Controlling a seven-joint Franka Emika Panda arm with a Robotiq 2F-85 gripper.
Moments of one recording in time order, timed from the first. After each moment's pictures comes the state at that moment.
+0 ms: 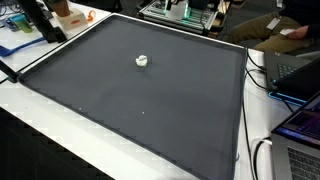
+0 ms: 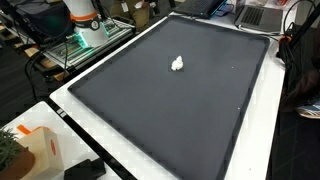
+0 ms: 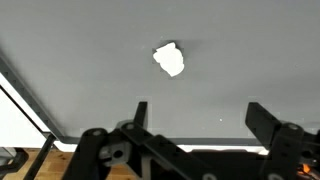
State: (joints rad) arm -0.09 -0.42 0.32 -2.74 -0.16 2.73 0.42
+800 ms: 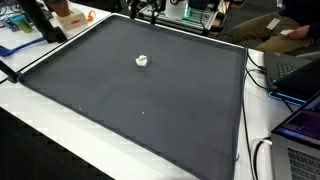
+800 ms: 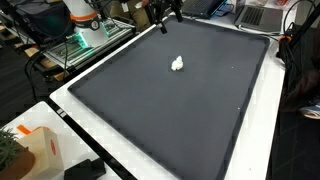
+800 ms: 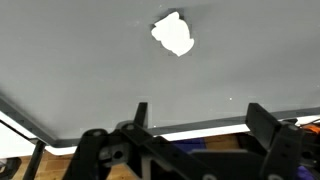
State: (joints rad) arm -0.10 -0.19 0.20 -2.74 -0.15 3.08 0.37
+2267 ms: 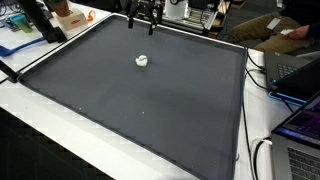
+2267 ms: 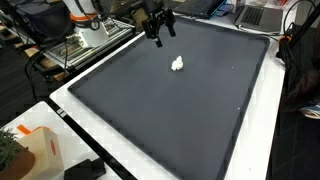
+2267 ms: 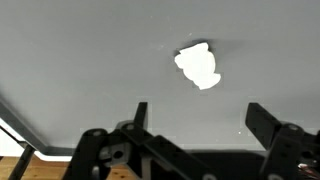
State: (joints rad) arm -0.45 -0.08 0.42 -2.74 -0.56 3.17 0.52
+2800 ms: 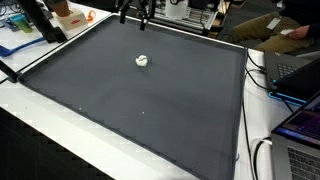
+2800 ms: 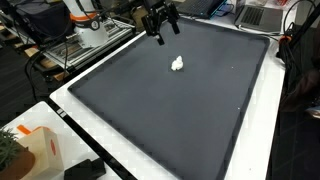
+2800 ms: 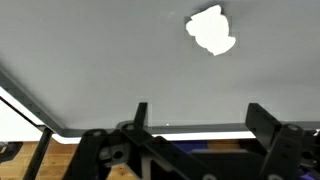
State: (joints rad) arm -0.51 -0.09 0.44 -2.70 -0.56 3.20 0.56
